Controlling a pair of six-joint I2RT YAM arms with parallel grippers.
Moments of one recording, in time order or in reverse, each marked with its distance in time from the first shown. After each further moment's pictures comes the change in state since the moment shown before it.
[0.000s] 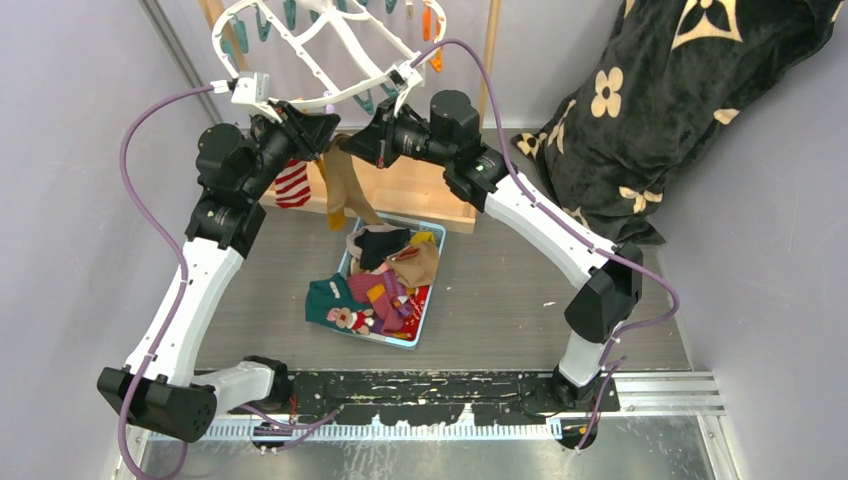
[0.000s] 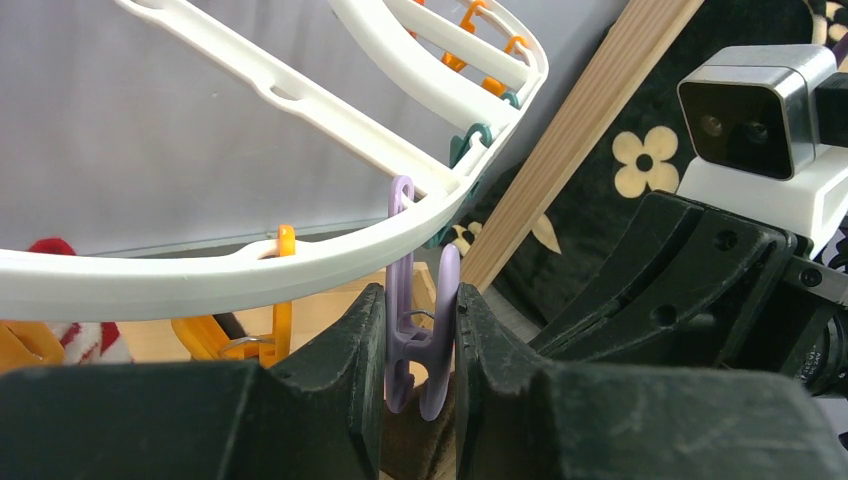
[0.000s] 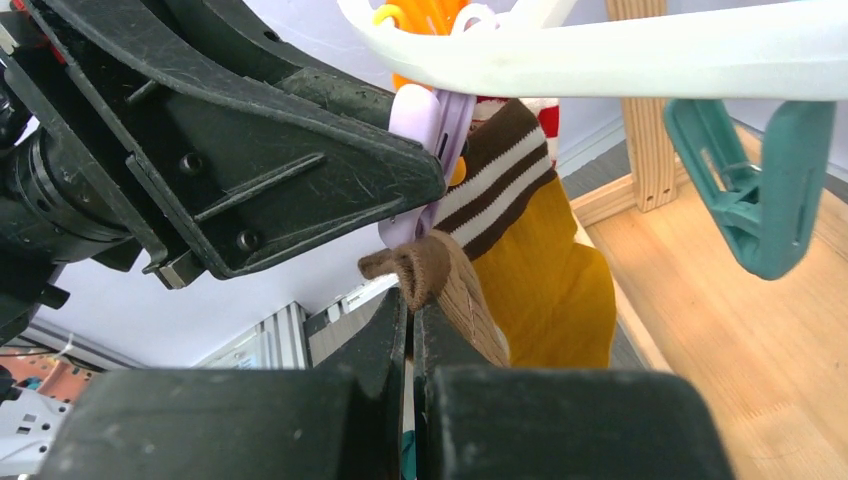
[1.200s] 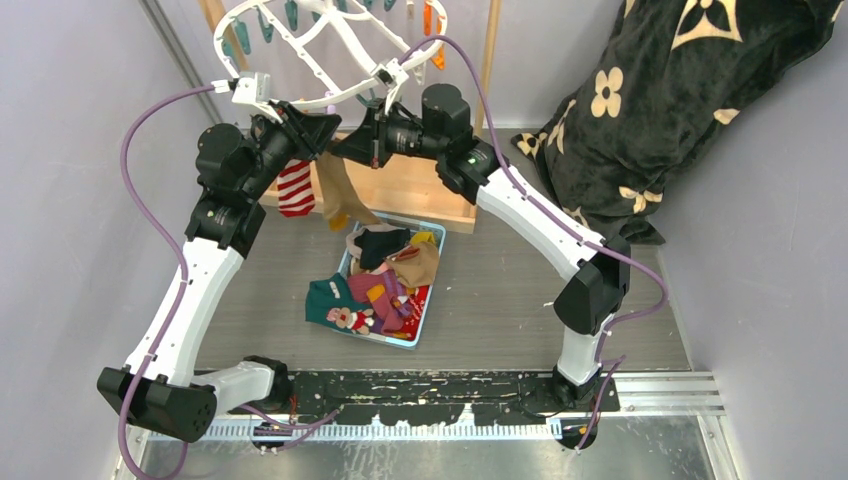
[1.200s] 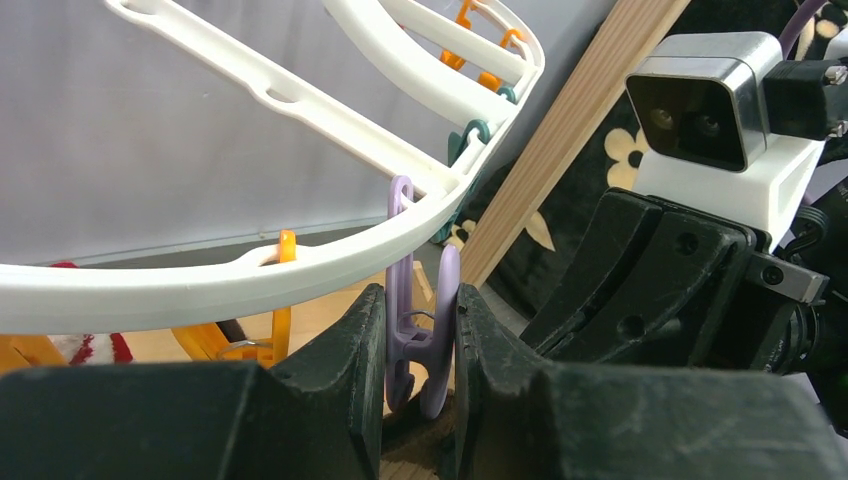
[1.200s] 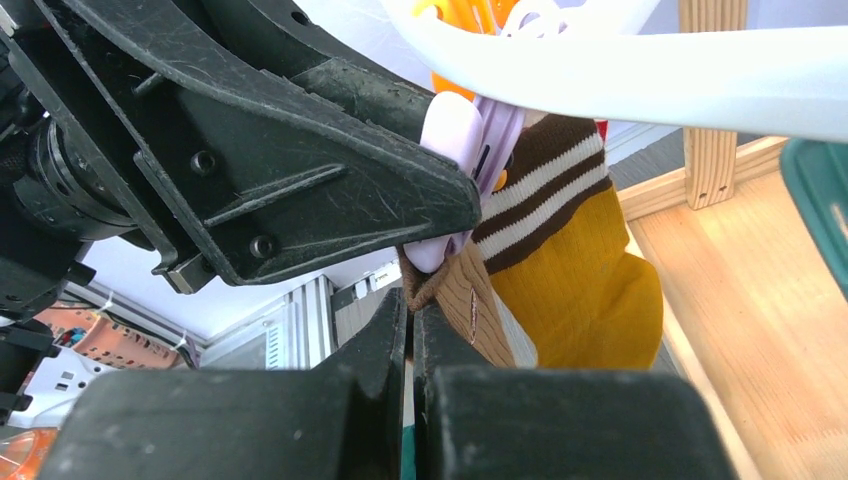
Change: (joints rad) left arm 0.000 0.000 0.000 0.002 0.016 -0.003; right arm -0.006 0.072 0.094 -0.039 -0.122 0.005
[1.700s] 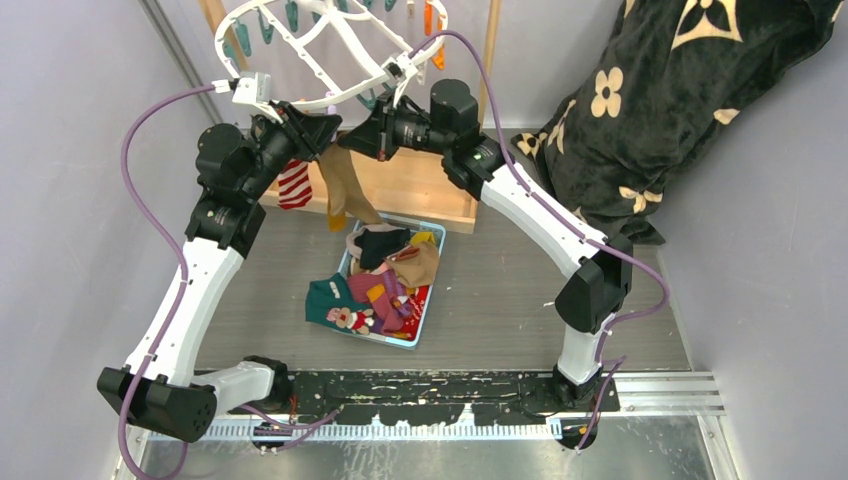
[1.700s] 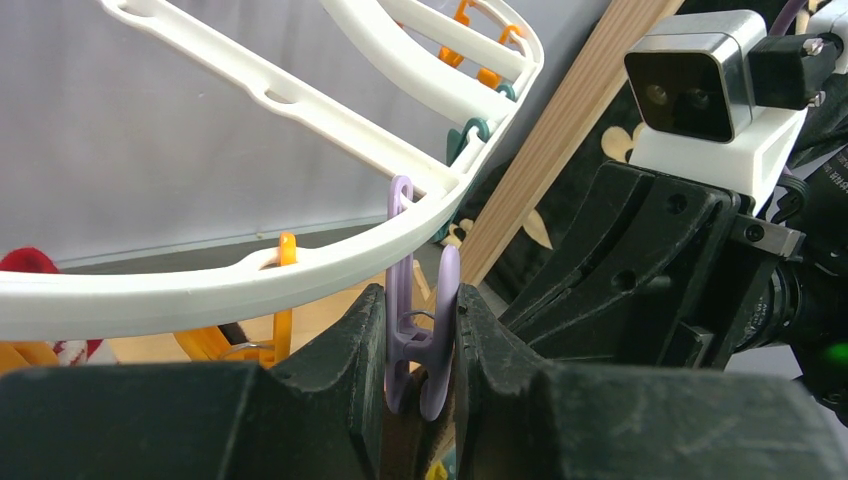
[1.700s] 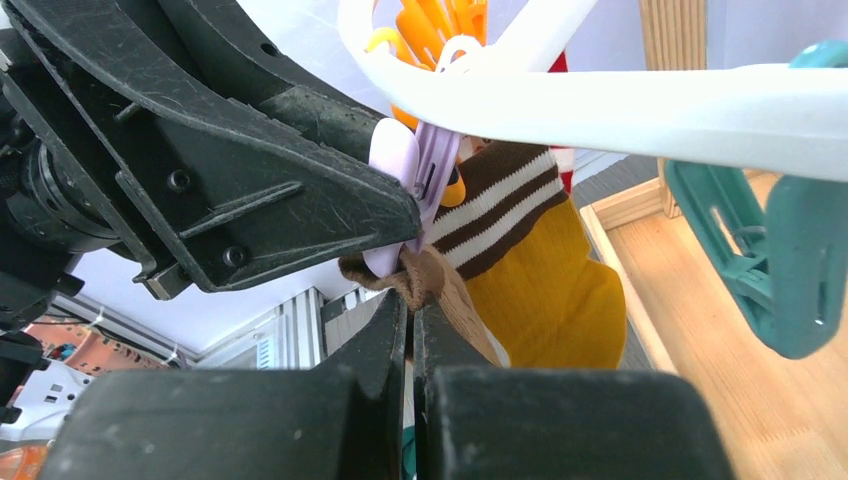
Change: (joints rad) left arm 0.000 0.000 0.000 0.000 0.010 0.000; right arm -0.033 0.000 -0.003 0.021 -0.010 0.008
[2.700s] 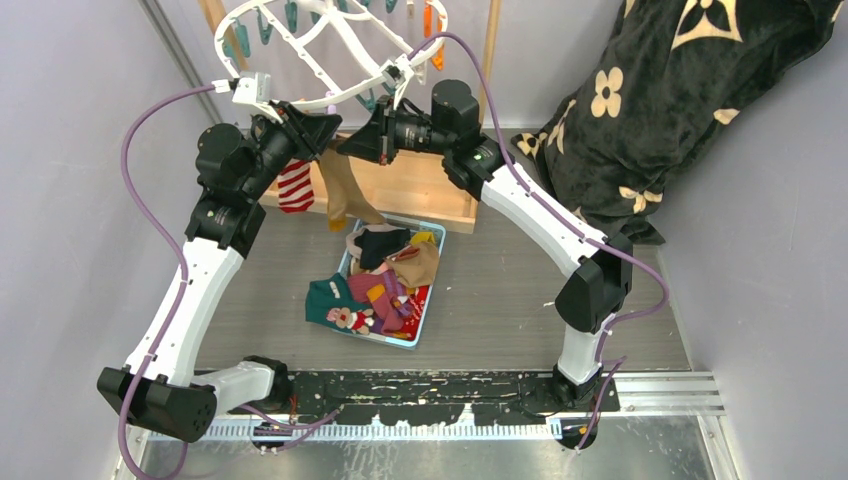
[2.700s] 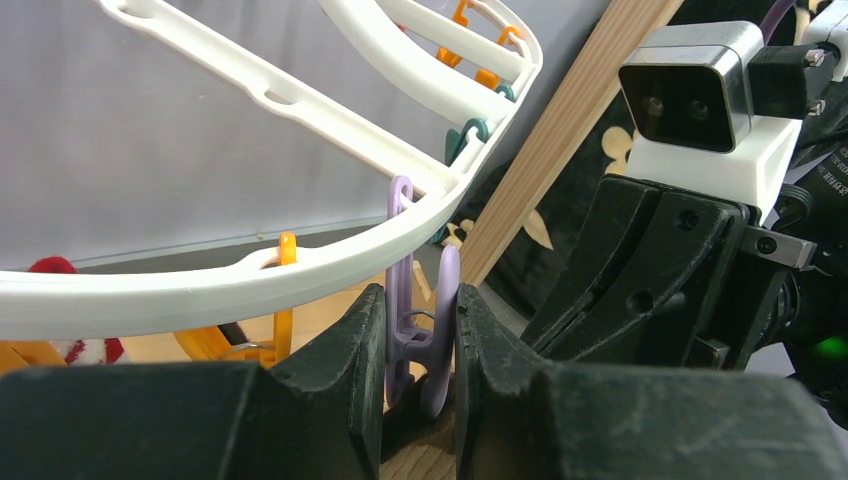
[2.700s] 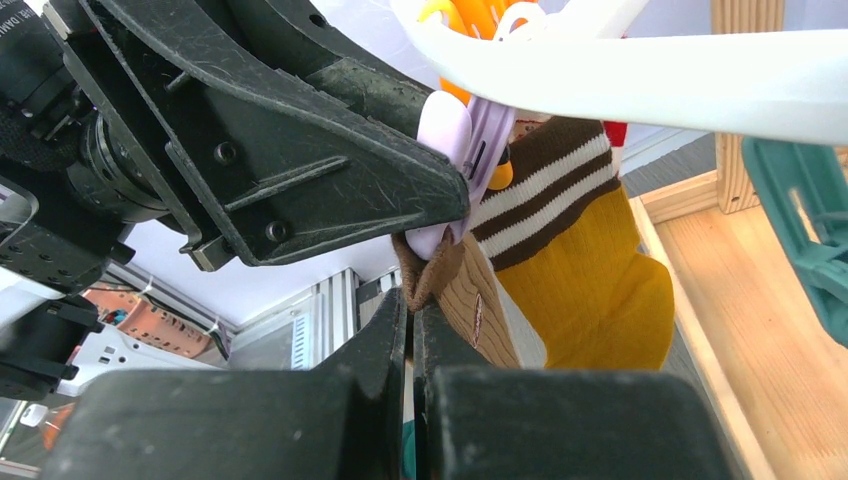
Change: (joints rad) left arm 0.000 0.000 0.000 0.001 0.000 0.003; right arm -0.005 0.000 -0.013 0.031 -0.100 0.044
